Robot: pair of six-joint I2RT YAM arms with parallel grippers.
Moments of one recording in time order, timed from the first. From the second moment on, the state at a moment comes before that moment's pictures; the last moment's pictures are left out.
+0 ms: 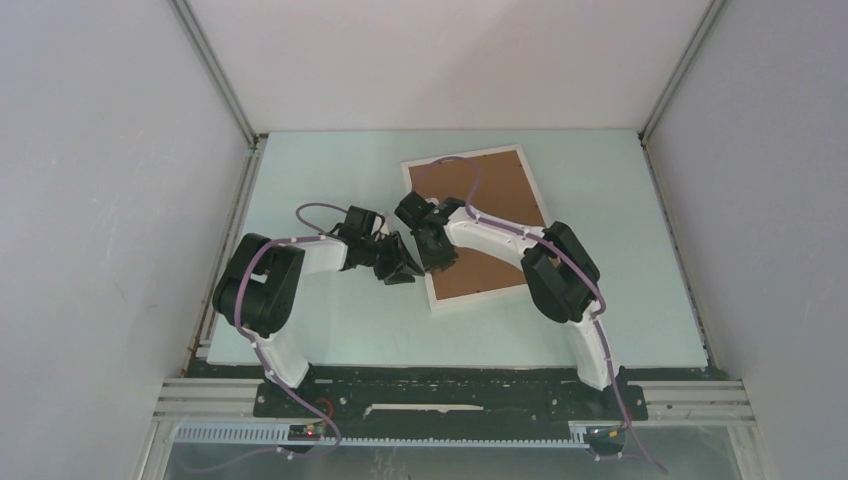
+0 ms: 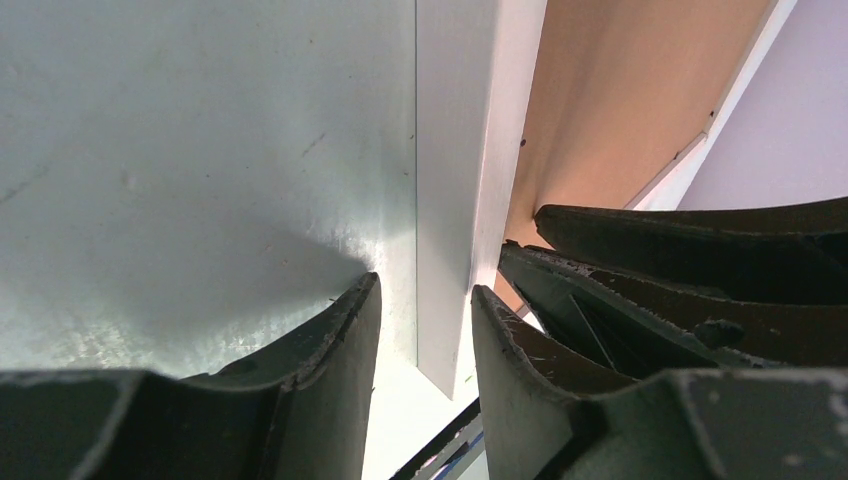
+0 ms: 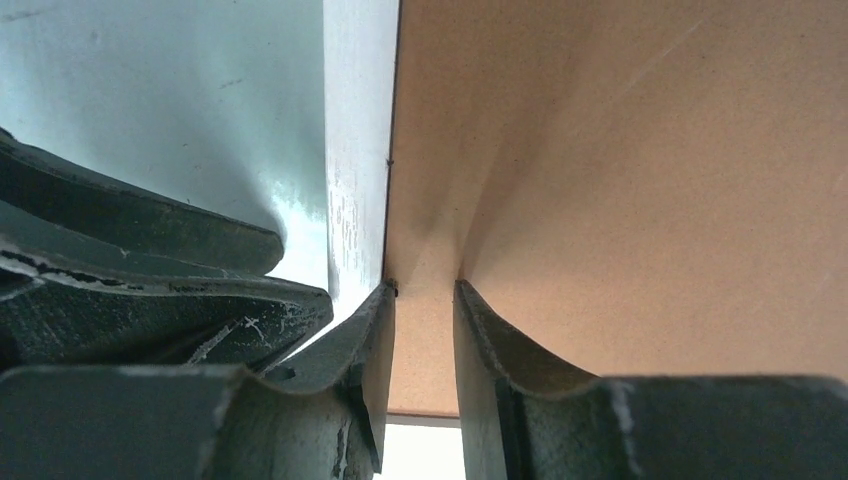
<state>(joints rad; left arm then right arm) -0.36 1.75 0.83 -0.06 0.58 -0.79 0.84 2.14 1.68 -0.82 0.15 0.51</state>
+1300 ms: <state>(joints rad) -0.36 1.37 0.82 -0.26 0.44 -0.69 0.57 1.71 1.61 -0.74 -0.12 0.47</state>
